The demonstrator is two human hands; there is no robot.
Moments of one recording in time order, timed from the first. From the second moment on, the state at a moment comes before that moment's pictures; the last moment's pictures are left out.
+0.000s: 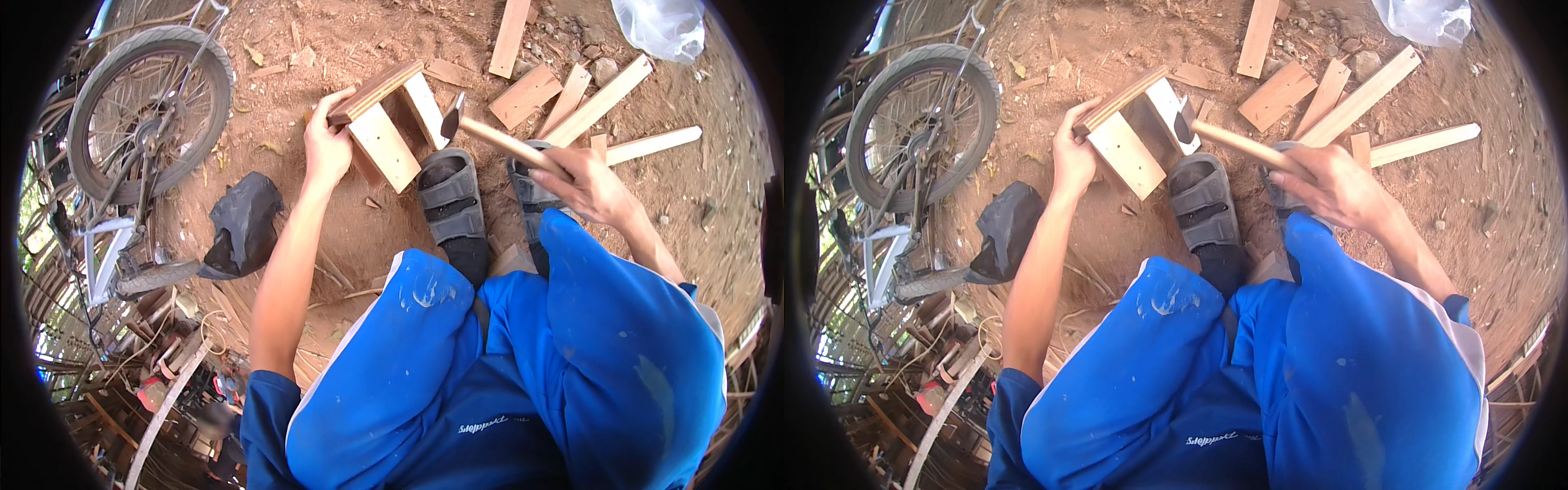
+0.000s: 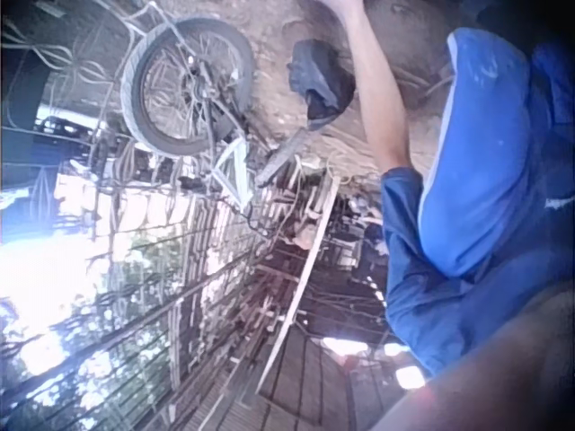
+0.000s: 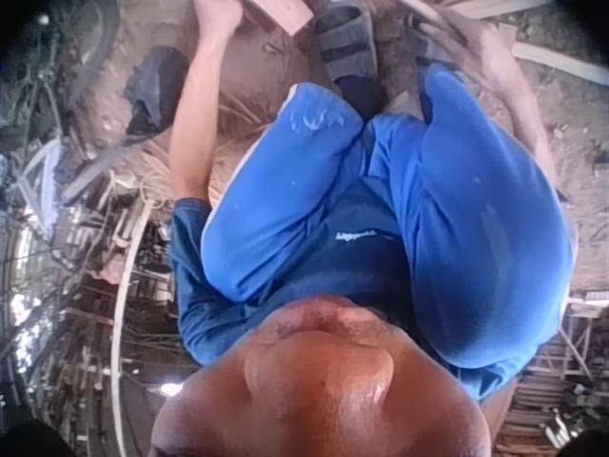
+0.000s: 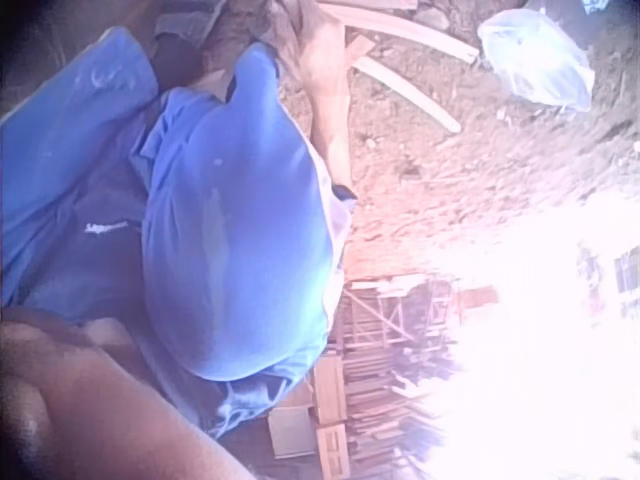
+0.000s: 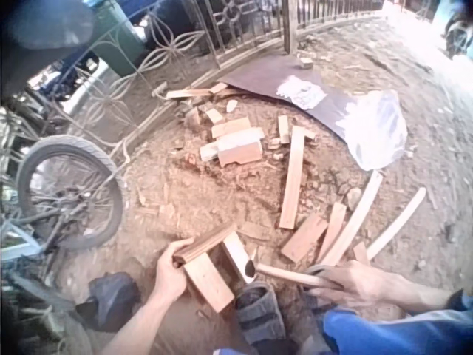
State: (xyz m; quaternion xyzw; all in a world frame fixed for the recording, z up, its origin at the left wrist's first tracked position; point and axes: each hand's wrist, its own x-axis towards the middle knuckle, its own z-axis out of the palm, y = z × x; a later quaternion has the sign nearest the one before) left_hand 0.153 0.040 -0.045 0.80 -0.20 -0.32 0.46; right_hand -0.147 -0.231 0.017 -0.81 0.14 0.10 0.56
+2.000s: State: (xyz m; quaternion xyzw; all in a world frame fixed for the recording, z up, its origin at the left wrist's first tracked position) left_hand 0.155 0.023 -0.060 0.88 -0.12 -0.31 0.33; right_hand -0.094 -0.199 -0.010 -0.88 0.14 0.02 0.45
